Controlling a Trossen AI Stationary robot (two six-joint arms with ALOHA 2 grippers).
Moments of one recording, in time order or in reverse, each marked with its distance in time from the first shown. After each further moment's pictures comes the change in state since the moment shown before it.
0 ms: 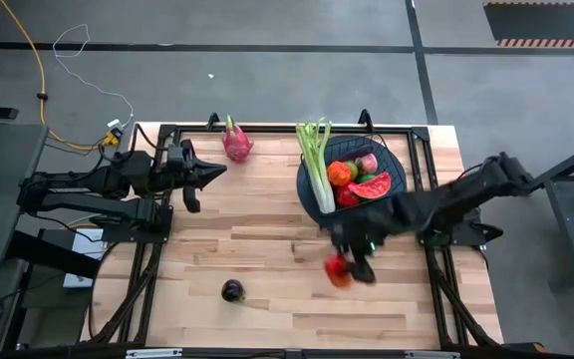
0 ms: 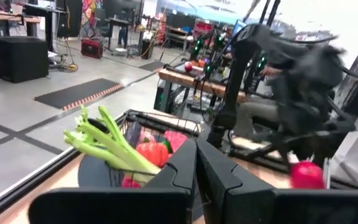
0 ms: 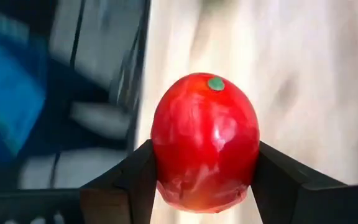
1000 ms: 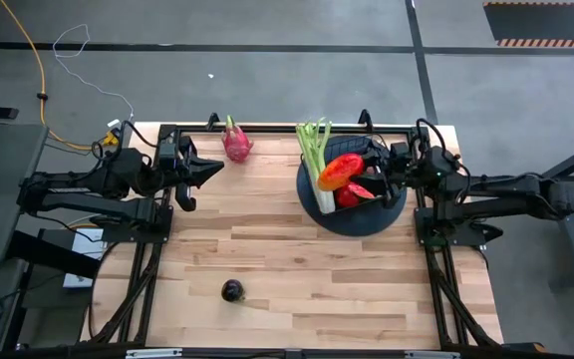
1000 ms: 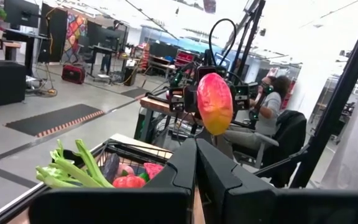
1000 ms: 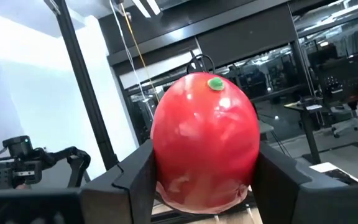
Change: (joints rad) left arm 0.000 0.000 0.000 0.146 0.048 -0.006; right arm -0.553 -0.534 -0.648 1.334 -0.005 -0.096
